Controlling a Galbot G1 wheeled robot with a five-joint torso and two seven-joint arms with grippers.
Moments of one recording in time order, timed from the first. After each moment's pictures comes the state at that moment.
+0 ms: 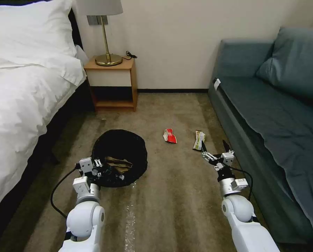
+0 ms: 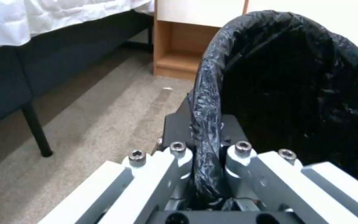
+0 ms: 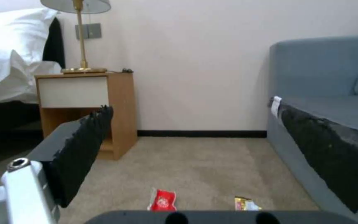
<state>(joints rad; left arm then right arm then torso) 1.35 -1.55 -0.59 -1.98 -0.10 0.25 -0.16 -1.18 1.33 0.49 1.55 0.29 0.38 -0.11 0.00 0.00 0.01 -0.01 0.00</state>
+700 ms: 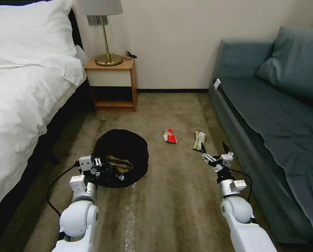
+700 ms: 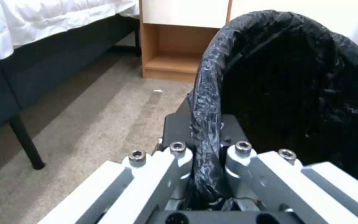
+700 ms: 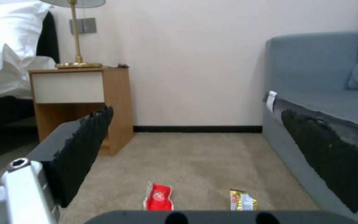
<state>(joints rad) 1.35 -1.53 -0.61 -1.99 -0.09 0.27 -0.09 -1.19 1.35 0.51 1.54 0.28 0.38 -0.11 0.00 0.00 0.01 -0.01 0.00</state>
